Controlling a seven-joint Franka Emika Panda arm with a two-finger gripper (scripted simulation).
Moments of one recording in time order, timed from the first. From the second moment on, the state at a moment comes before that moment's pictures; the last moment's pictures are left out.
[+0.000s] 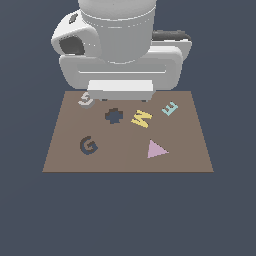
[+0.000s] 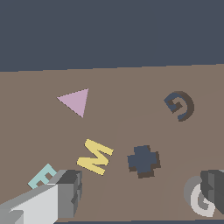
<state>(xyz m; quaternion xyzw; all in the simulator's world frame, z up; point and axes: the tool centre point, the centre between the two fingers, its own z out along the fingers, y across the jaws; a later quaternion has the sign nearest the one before) 0.009 -0.009 0.174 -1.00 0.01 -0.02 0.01</state>
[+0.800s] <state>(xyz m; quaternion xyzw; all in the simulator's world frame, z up) -0.026 -0.065 0.127 -1.00 0.08 -0.01 0.00</state>
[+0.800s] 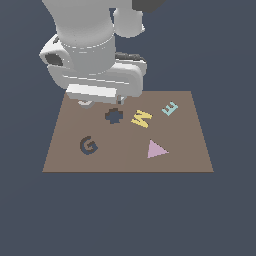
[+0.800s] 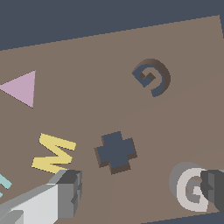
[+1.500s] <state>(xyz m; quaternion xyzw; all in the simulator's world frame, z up) -0.092 -0.142 0.054 -0.98 0.17 0.00 0.00</state>
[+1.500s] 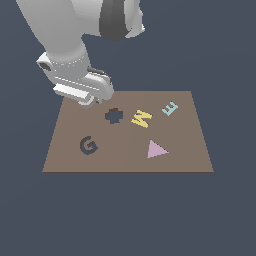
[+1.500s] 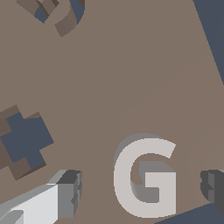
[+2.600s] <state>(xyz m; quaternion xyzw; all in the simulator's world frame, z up) -0.096 -0.145 0.030 -0.98 0.18 0.00 0.00</state>
